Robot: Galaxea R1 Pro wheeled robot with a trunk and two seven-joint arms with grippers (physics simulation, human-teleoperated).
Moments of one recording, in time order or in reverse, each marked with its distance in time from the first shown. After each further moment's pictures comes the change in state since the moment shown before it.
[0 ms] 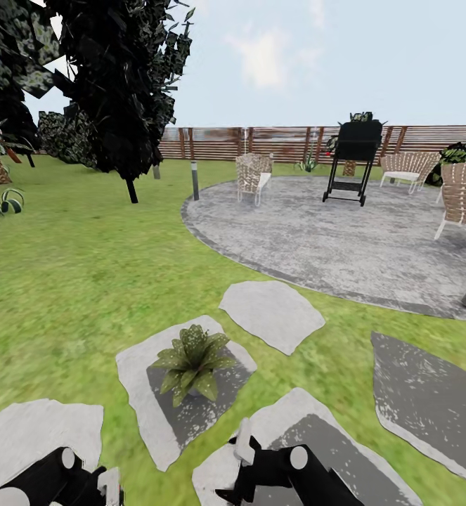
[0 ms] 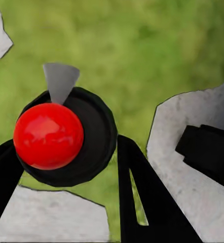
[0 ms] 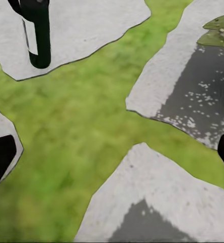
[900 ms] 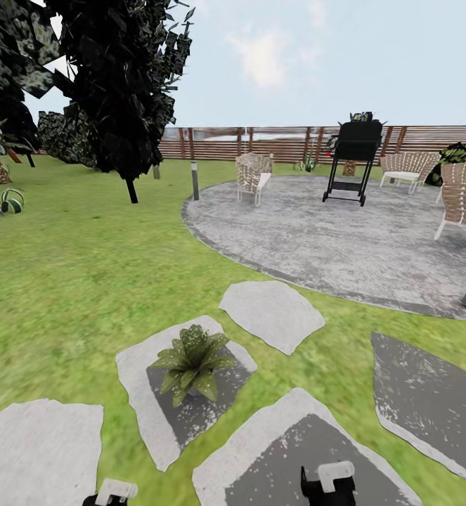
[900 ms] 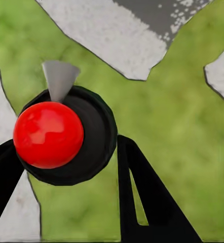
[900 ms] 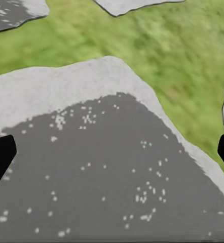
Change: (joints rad) left arm 0.140 -0.137 0.060 0.191 0.742 -0.160 0.817; right arm 0.056 -0.094 -0.120 0.433 -0.342 -0.271 -1.135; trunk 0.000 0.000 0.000
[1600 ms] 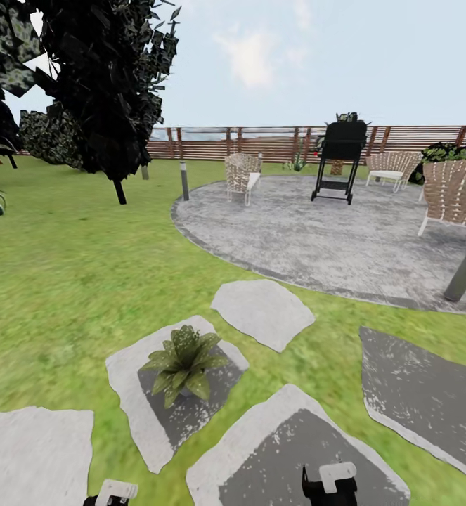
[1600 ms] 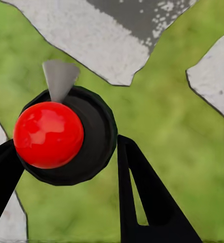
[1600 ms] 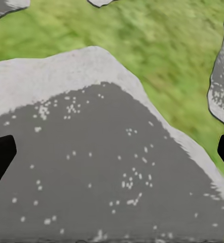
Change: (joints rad) left arm 0.003 -0.001 0.002 0.001 0.012 -0.007 -0.012; right arm 0.001 -0.004 -0.002 0.001 -0.006 -0.001 -0.002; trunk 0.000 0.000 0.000
